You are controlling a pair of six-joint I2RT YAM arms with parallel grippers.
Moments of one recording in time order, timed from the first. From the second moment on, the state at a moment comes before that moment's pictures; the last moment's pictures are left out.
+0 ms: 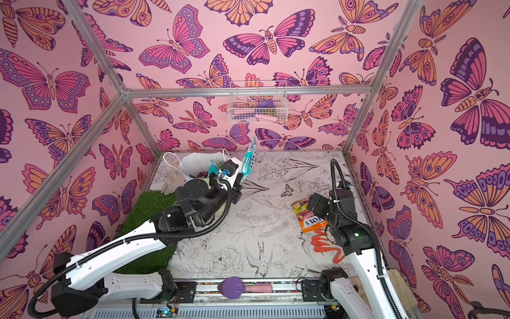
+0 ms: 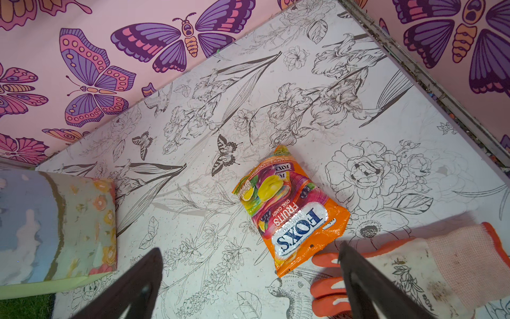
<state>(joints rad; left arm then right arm) -1.03 1.18 1.22 -0.06 -0.44 0.23 0.16 0.75 0.87 -0.78 0.11 0.58</state>
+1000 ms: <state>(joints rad) -0.83 1.02 1.20 -0.08 -0.45 0.13 0.16 0.76 0.86 -0.76 0.08 0.58</state>
